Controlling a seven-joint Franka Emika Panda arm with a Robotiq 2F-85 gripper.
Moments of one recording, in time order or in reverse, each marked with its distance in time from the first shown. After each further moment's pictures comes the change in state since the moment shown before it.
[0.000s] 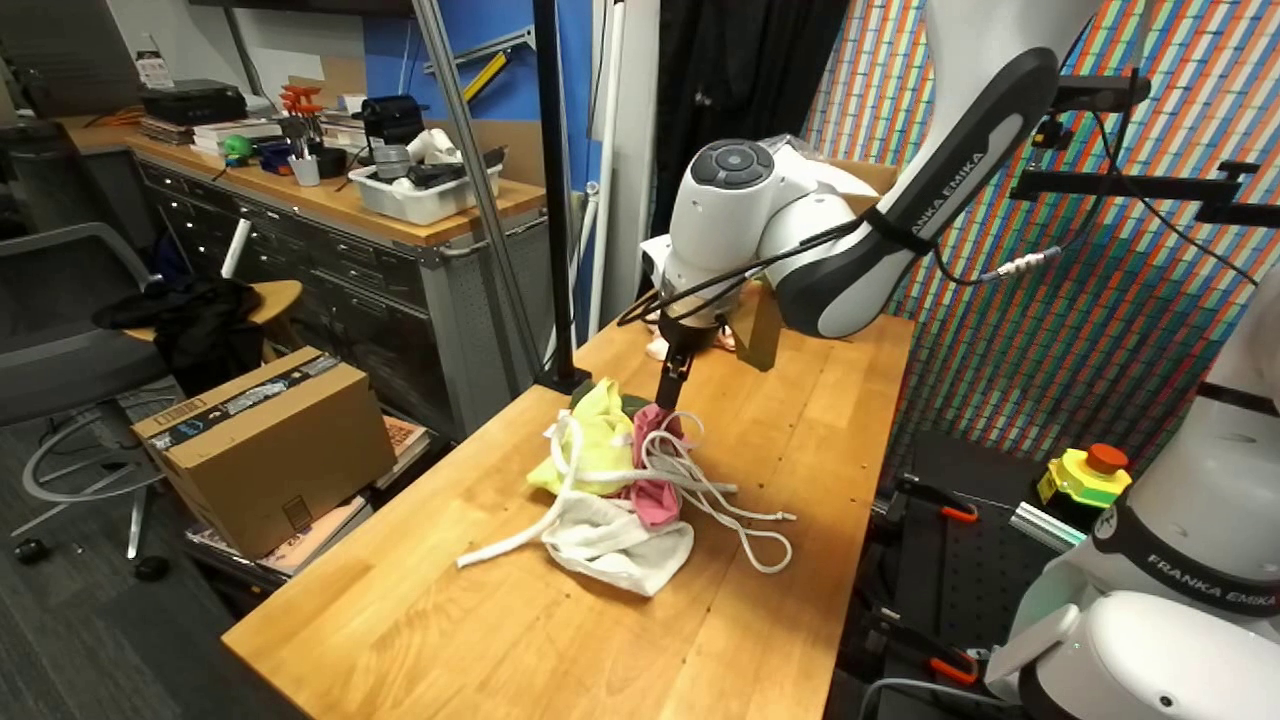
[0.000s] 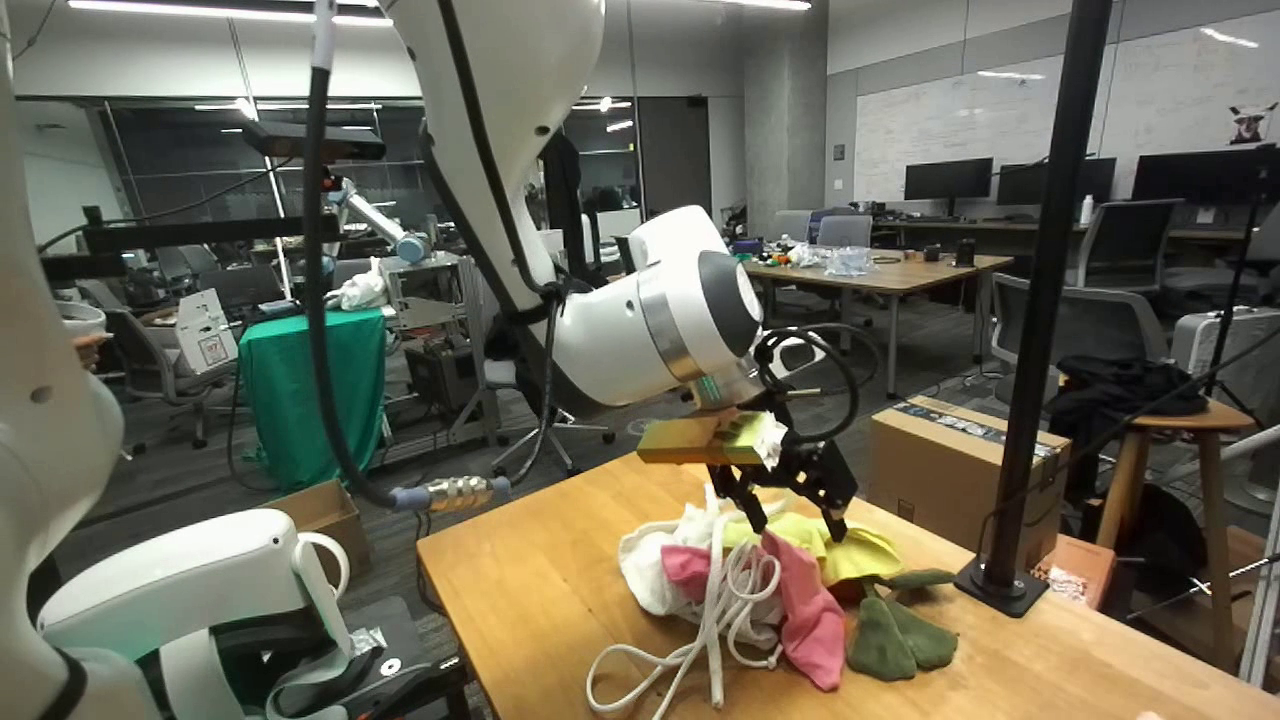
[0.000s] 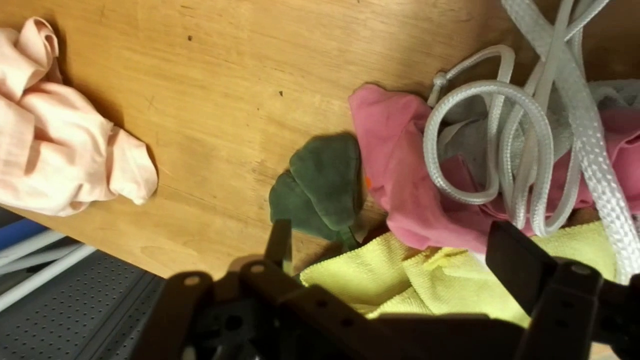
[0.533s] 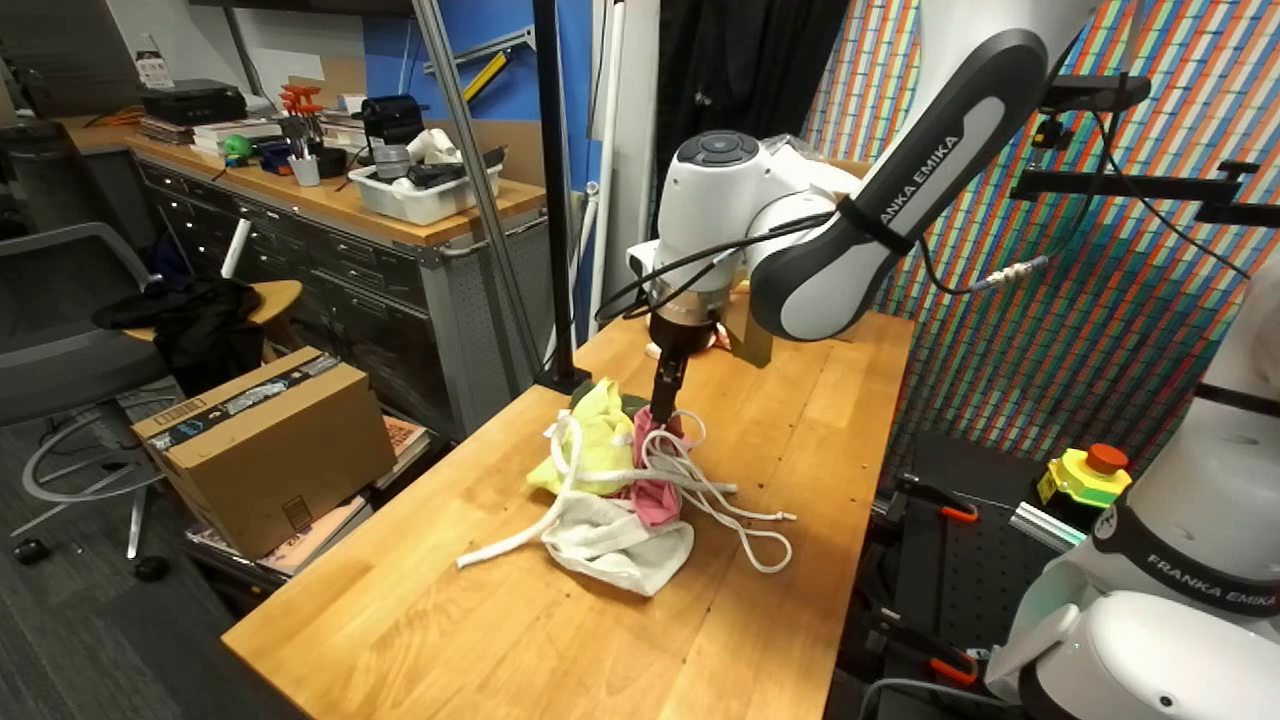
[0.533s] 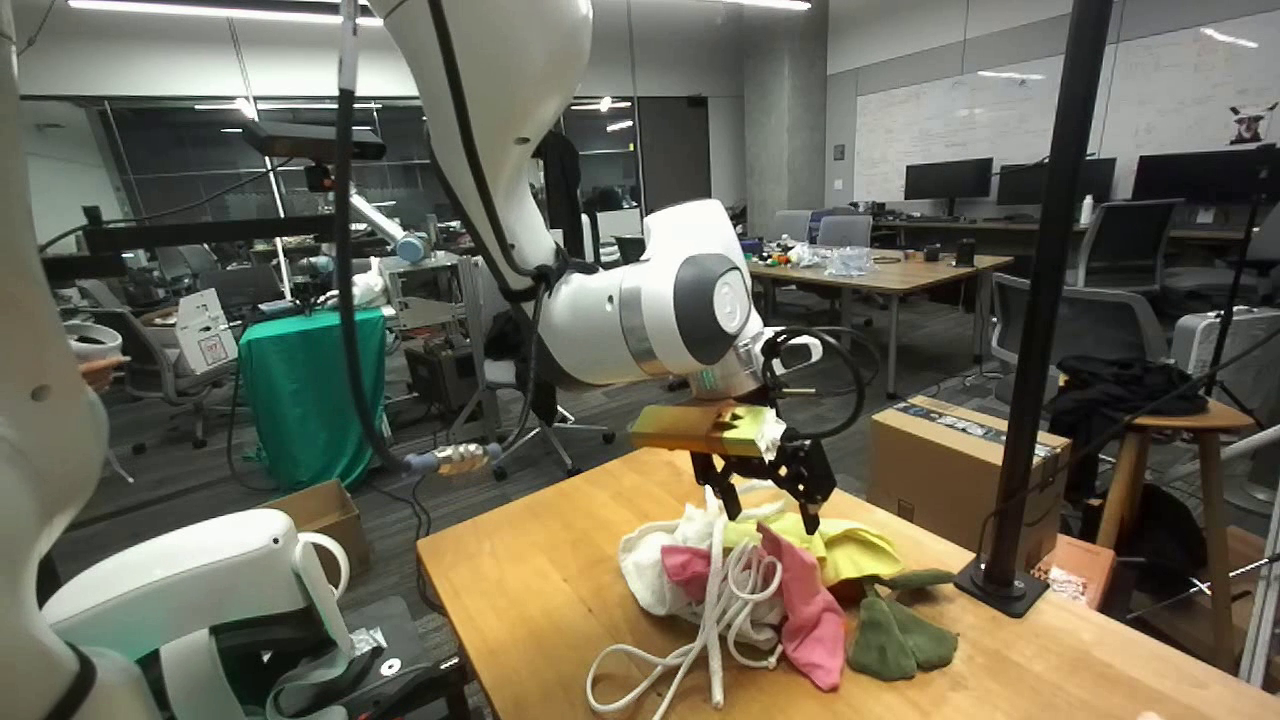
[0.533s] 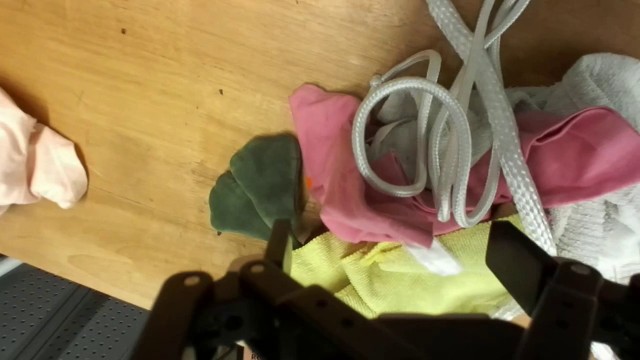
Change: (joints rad) arm 0.078 0.002 -0.033 -0.001 0.325 0.001 -0.297
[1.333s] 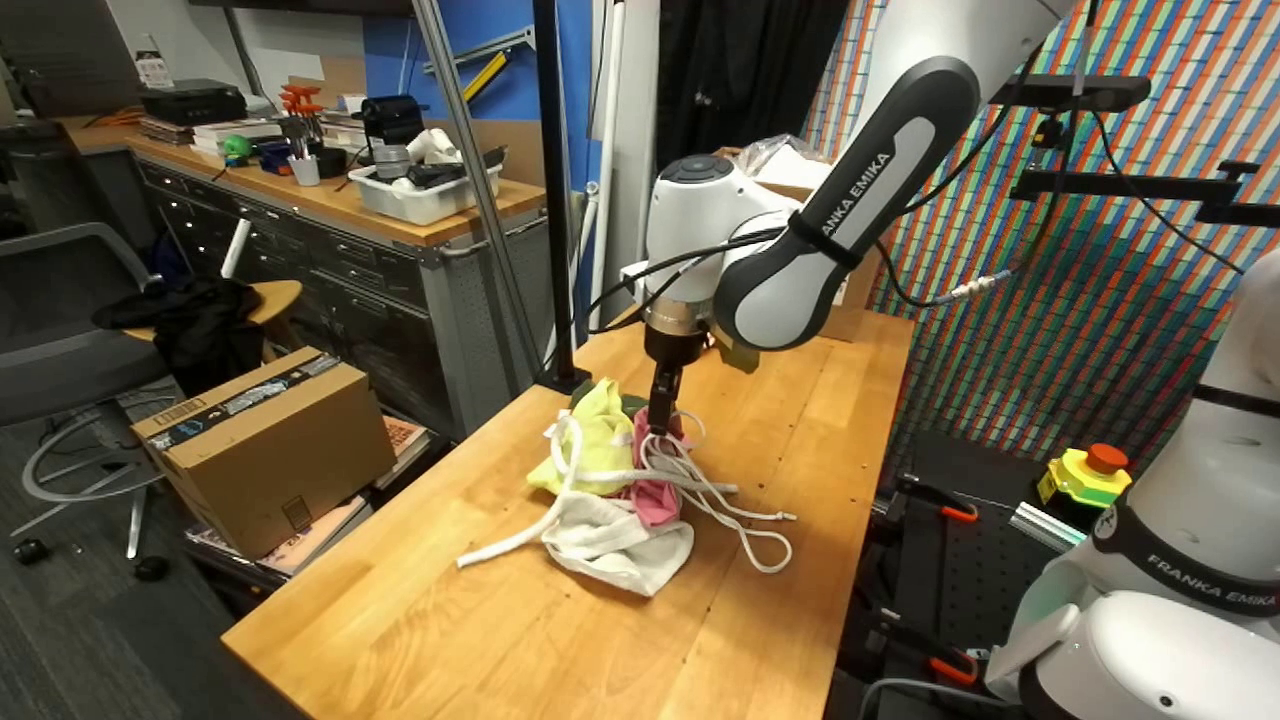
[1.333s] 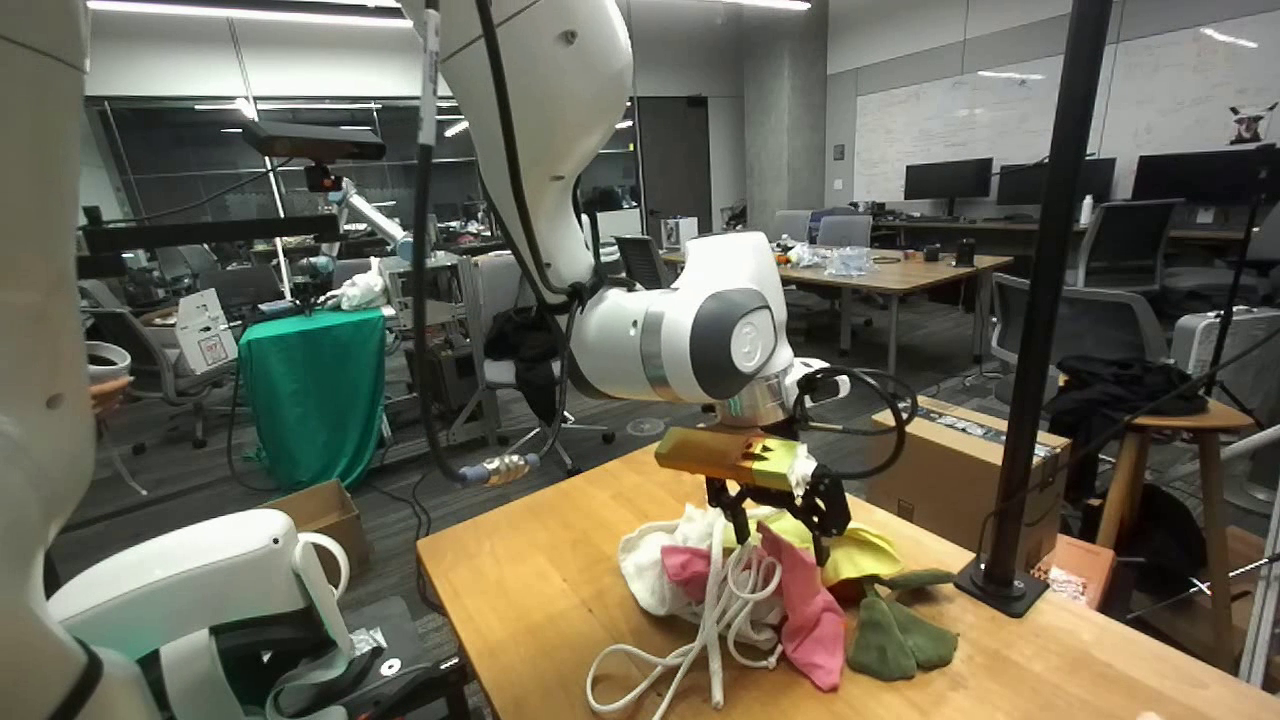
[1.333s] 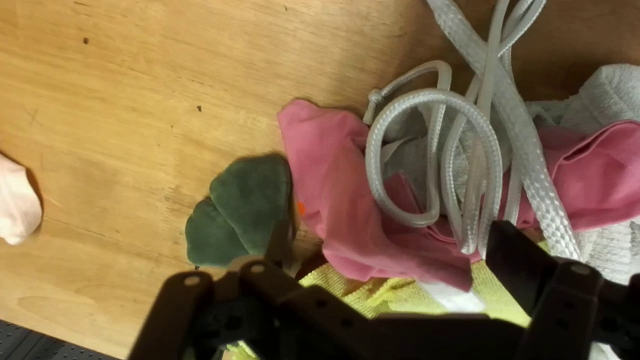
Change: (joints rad) arm 0.059 0.101 -0.079 0.063 0.181 -0.003 -0.180
